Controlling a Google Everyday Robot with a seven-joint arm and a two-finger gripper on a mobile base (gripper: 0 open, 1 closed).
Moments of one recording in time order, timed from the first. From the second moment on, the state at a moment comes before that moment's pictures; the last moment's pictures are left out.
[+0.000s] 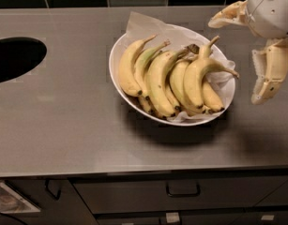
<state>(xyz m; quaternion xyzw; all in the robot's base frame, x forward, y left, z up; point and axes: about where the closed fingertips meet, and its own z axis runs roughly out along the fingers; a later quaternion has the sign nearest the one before) 0.457 -0.178 0.998 -0.77 0.61 0.01 0.18</state>
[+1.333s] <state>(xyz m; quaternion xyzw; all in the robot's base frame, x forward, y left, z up) 0.478 -0.165 0.963 -0.80 0.58 0.04 0.15</state>
